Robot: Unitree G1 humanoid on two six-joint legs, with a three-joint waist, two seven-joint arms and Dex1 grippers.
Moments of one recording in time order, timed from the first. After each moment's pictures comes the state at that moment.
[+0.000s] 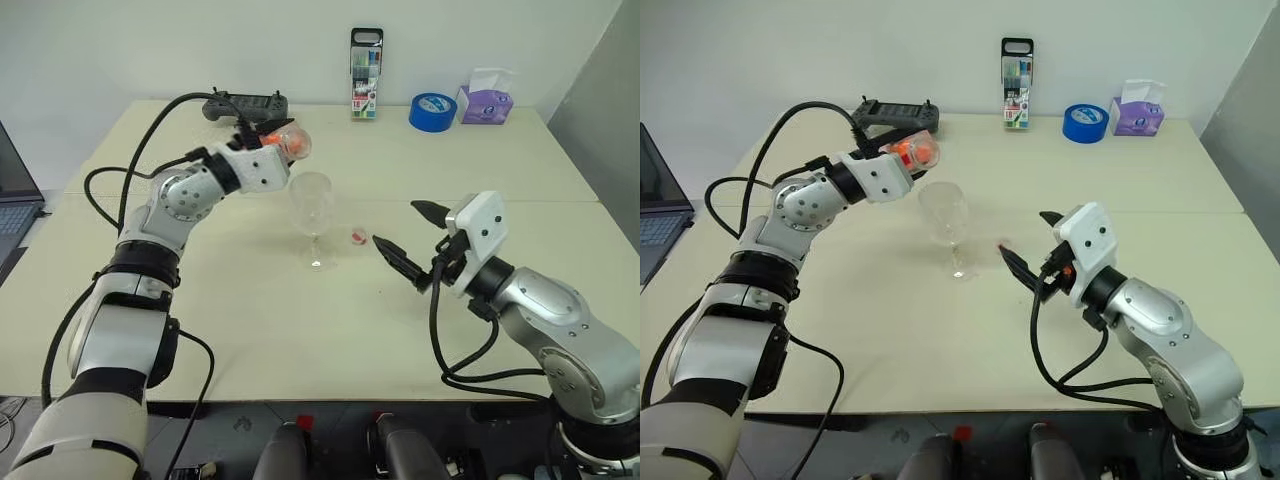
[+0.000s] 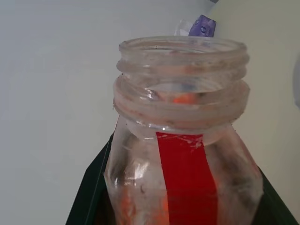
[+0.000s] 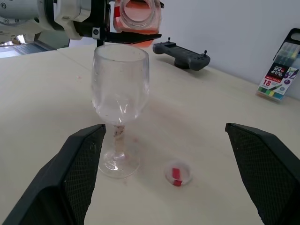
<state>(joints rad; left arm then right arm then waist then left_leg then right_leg) -1.11 0.63 -0.21 0.95 0.40 -0.85 -0.38 -0.34 -0.49 0.05 -0.72 0.46 0.77 0.32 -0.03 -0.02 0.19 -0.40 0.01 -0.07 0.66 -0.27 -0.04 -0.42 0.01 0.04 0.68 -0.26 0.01</state>
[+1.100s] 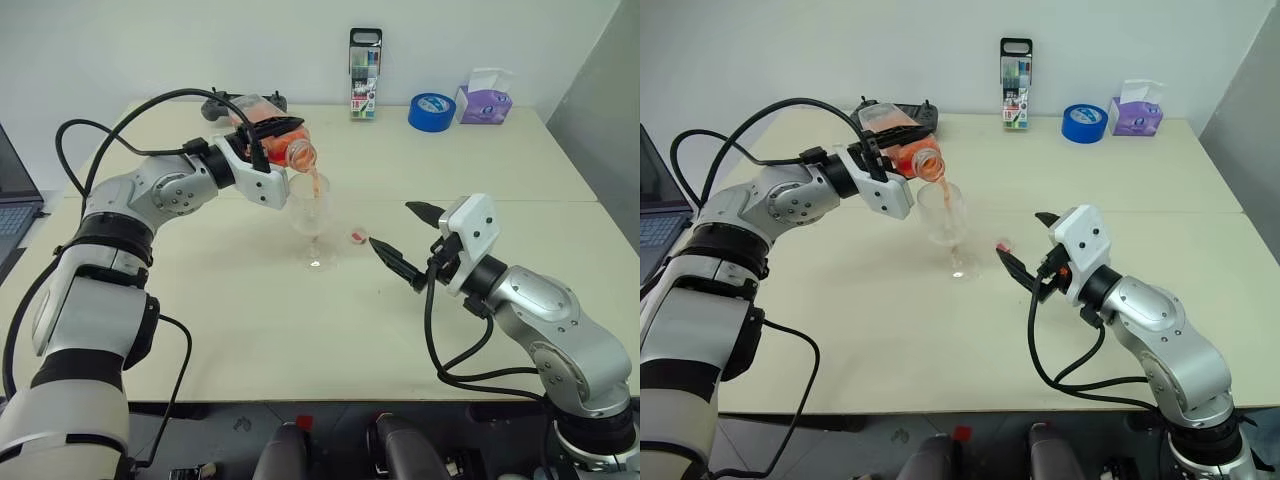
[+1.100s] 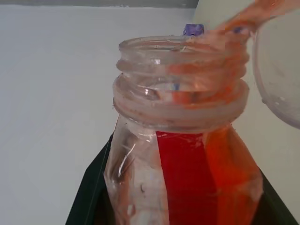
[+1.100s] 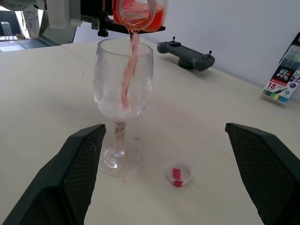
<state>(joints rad) -1.22 0.73 -0.36 1.04 0.73 -1.06 -0.05 -0.34 -0.48 0.06 -0.68 0.42 0.73 0.38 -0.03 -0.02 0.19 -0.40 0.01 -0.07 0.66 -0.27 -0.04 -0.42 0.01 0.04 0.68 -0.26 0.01</state>
